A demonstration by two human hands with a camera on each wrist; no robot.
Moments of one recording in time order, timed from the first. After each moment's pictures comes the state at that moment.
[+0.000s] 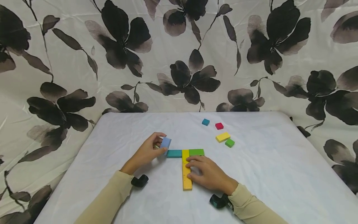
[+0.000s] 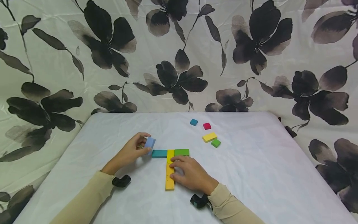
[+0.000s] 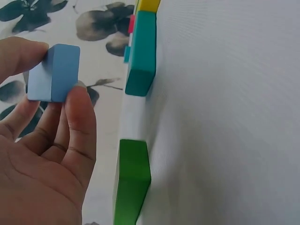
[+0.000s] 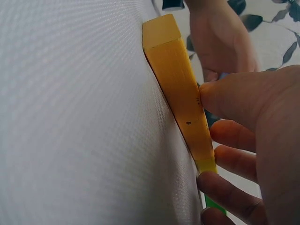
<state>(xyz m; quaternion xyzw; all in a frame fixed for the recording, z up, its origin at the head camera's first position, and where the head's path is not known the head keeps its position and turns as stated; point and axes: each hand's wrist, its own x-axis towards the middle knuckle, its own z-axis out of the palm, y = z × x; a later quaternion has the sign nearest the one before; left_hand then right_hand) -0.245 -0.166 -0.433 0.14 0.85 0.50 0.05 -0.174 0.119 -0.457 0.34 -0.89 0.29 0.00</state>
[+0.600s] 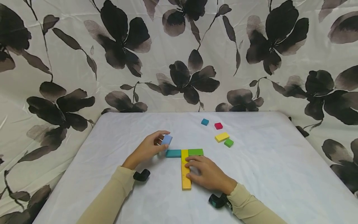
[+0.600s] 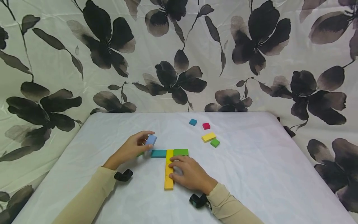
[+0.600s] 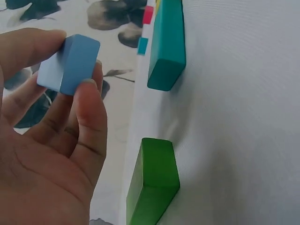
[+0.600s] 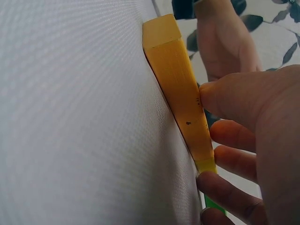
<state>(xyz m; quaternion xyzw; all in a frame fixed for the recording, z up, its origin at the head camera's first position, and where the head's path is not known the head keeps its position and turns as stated) -0.255 -0.162 -0.427 0.16 0.87 0.46 0.06 -0.174 0.118 -0.456 0.34 -0.89 0.29 0.01</state>
